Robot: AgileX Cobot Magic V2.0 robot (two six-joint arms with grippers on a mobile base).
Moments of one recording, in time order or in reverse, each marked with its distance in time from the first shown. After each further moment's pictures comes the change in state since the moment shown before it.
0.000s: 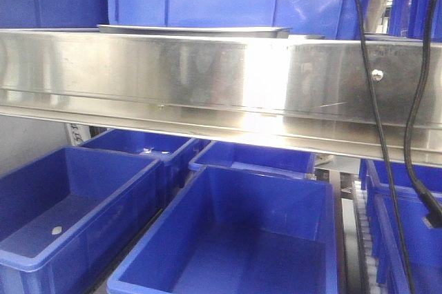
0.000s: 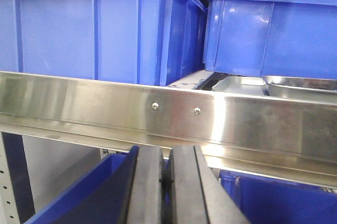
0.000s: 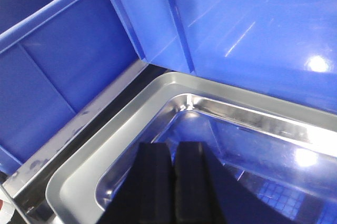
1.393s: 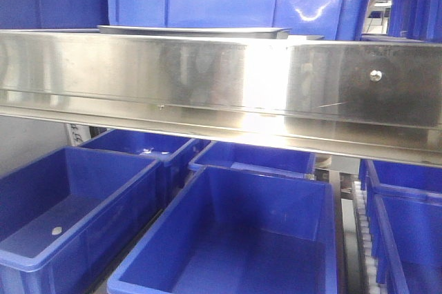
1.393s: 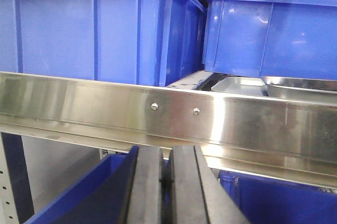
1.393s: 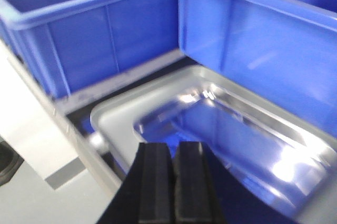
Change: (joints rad) left arm 0.000 0.000 0.000 -0.002 0.000 0.002; right arm 0.139 -0.417 0.266 -0.054 0.088 -0.237
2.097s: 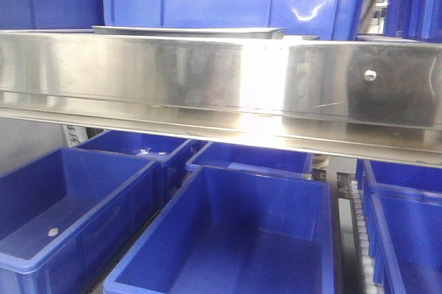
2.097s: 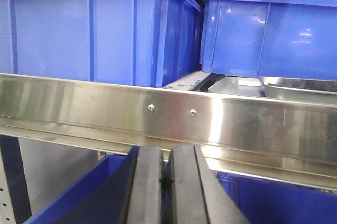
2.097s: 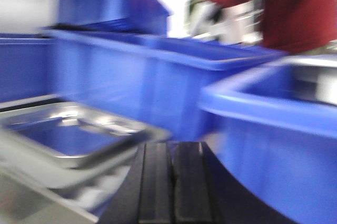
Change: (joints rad) left arm 0.000 0.000 0.000 0.000 -0.002 0.000; right arm -0.478 -1.001 0.871 -0.185 -0.273 -0.002
